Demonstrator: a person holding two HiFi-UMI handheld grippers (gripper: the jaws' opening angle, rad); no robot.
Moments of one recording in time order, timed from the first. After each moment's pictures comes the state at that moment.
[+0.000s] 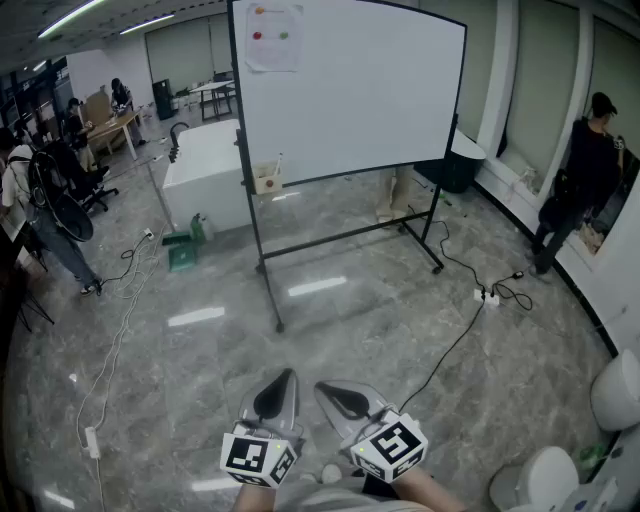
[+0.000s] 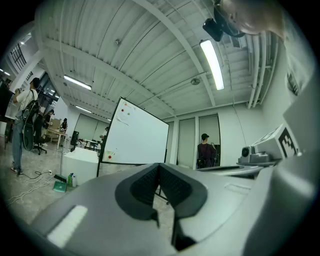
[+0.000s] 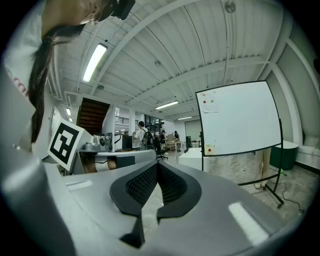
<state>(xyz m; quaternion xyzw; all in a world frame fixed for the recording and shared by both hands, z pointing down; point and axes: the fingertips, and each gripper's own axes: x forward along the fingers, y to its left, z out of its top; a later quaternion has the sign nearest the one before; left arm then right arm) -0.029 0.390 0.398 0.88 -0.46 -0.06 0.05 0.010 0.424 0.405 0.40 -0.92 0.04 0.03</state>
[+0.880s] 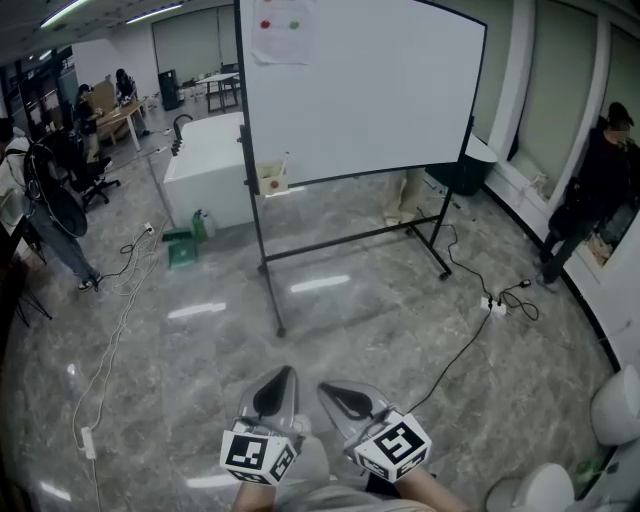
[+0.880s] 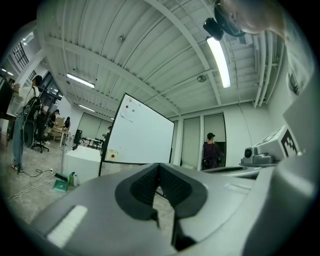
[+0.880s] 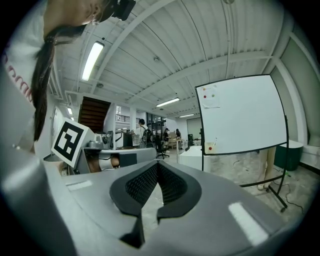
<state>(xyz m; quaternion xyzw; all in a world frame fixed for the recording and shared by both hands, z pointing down) -0.030 0.328 0.410 0.88 -0.48 -0.06 0.06 0.016 0.366 0.419 0.38 -0.92 0.05 0.05</state>
